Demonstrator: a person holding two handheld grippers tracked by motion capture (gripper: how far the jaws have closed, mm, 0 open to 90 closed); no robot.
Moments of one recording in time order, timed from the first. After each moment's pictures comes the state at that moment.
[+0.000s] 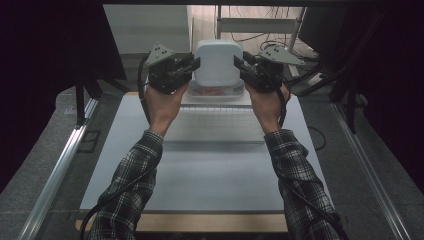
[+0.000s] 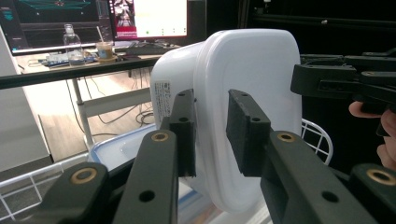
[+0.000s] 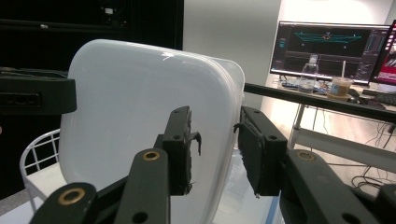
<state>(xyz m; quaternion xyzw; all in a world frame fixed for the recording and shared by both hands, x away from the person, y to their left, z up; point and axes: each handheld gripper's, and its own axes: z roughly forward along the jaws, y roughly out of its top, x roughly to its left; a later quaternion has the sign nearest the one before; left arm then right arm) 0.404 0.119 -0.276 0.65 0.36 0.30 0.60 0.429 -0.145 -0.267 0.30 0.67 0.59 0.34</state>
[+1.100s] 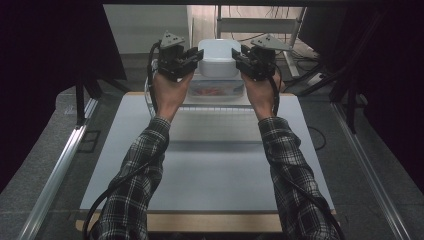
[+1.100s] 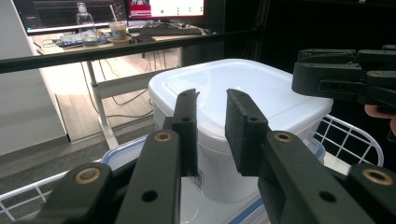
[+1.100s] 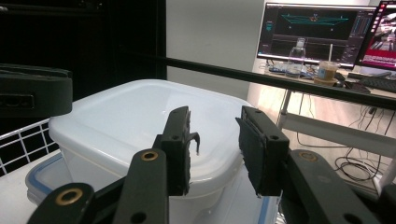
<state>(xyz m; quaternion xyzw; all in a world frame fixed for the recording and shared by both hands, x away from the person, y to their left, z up) 0.444 0.108 -0.271 0.67 0.40 0.30 0.55 0.472 -0.133 -0.268 0.34 0.68 0.55 0.35</state>
